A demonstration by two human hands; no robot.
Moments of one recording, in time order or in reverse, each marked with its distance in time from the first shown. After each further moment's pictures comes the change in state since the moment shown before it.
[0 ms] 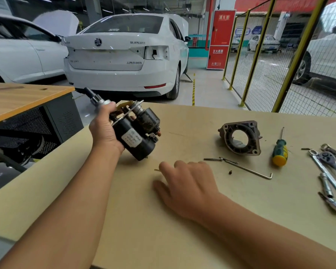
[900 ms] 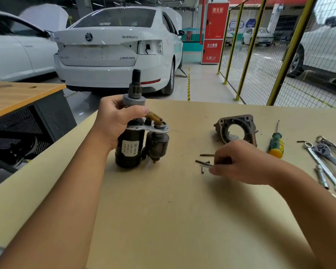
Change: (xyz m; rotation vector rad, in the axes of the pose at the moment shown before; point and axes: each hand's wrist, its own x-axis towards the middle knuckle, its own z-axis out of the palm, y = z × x) left_hand -0.018 0.021 0.025 0.722 -0.571 0.153; right_hand -0.011 0.126 -0.052 0.343 -0.438 0.251
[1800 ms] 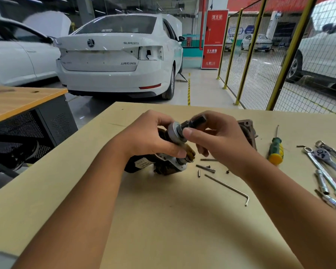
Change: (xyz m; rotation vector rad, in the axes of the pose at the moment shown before) left_hand -0.018 0.033 0.045 0.375 -0.505 0.012; right_hand 0.026 -0.056 -0.005 0.876 0.416 -0.264
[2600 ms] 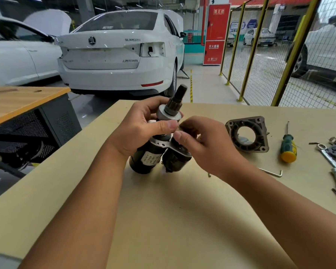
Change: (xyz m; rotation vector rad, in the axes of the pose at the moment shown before) left_hand -0.002 -0.026 -0.014 -0.357 0.171 0.176; right_hand 0.009 0.006 0.044 -0.492 0.081 -0.158
